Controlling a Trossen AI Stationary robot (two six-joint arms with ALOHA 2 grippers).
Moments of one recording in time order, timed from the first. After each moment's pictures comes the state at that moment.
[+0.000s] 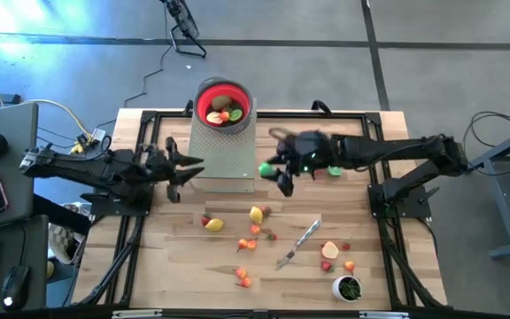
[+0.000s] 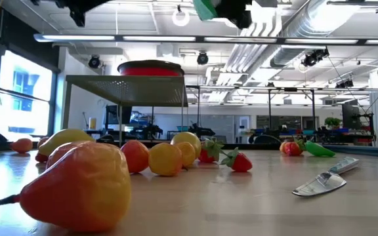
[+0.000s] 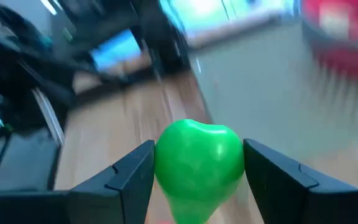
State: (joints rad) left arm -0.11 0.55 0.49 0.18 -0.30 -0.05; right arm -0.03 1.43 1.29 -0.32 -0.01 0.35
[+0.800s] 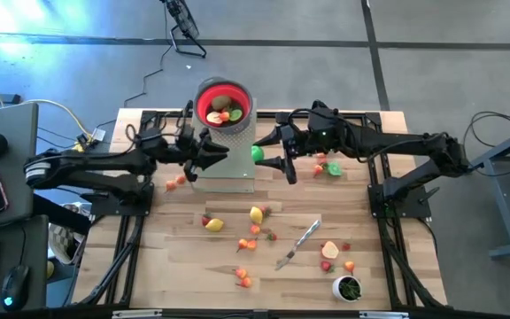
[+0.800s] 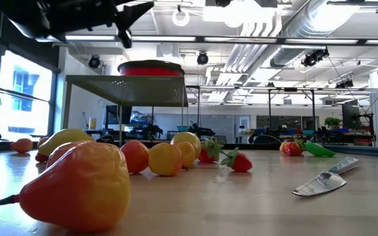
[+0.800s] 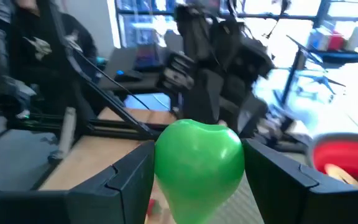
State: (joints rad) left arm 0.30 1.04 0.49 0.87 0.38 -0.51; right arm -0.14 1.41 1.29 -0.03 -0.27 -0.05
